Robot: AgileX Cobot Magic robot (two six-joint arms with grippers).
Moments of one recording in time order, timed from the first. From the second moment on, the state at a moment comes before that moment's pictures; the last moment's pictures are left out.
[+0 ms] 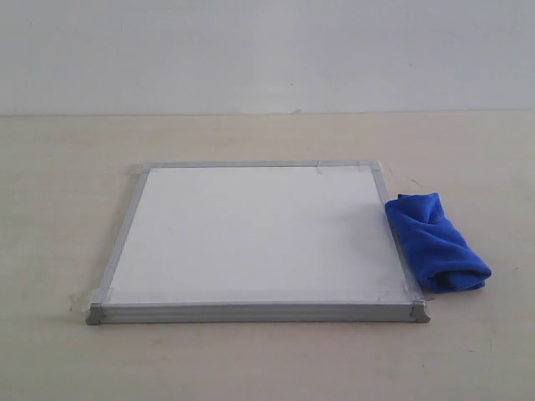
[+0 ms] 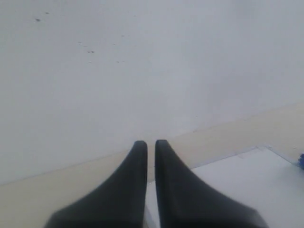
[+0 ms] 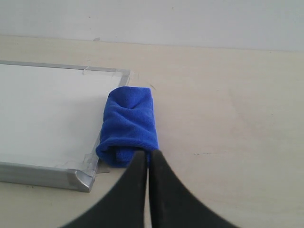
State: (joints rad) left arm -0.20 0.16 -0.33 -0.26 0.25 0.34; right arm 0.01 0.00 0.00 -0.03 0.35 0.03
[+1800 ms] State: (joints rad) left arm -0.02 0.00 0.00 0.02 0.29 -0.04; right arm 0.01 0.00 0.00 -0.03 0.35 0.03
